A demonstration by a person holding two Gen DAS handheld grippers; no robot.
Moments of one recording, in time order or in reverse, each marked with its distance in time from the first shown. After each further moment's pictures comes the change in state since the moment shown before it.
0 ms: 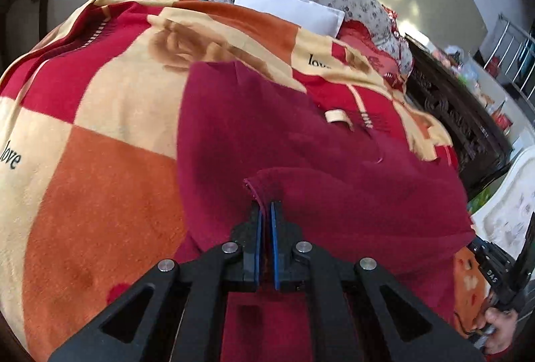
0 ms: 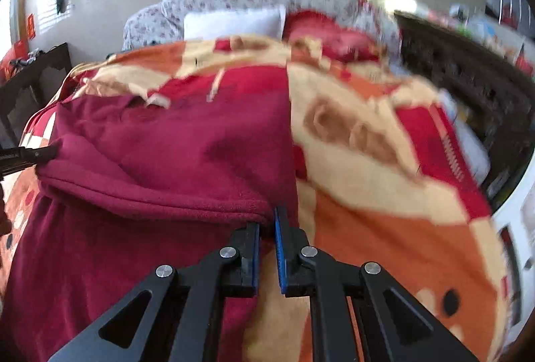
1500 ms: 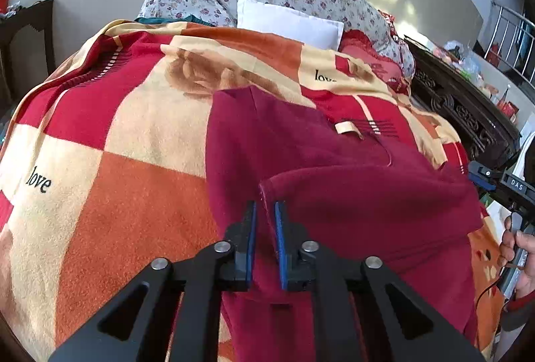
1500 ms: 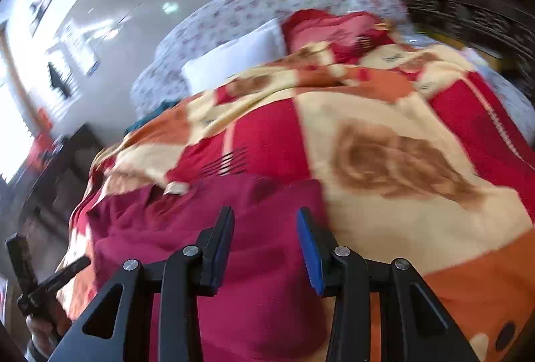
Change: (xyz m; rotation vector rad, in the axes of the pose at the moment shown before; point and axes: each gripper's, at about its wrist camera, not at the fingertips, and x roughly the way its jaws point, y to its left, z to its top) left arm -0.024 0.005 0.001 0.066 -0.086 0.052; right arm 0.033 -0.039 0.079 0.276 -0.066 0.281
